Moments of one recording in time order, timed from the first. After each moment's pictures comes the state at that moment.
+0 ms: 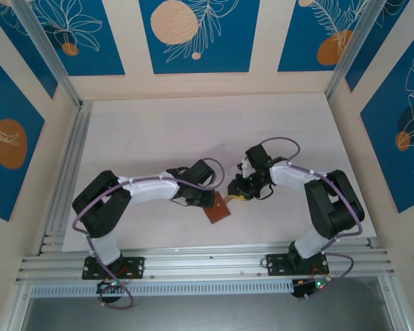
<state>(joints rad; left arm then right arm) -0.88 1.77 1.03 -0.40 0.23 -0.61 0.40 1.60 0.84 -0.54 -0.57 0.52</state>
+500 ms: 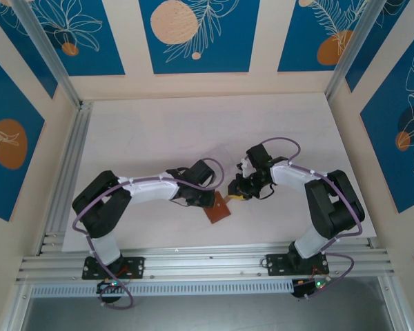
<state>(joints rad) -0.88 1.77 1.03 -0.39 0.23 -0.62 0.39 1.60 0.84 -0.54 -0.61 0.52</state>
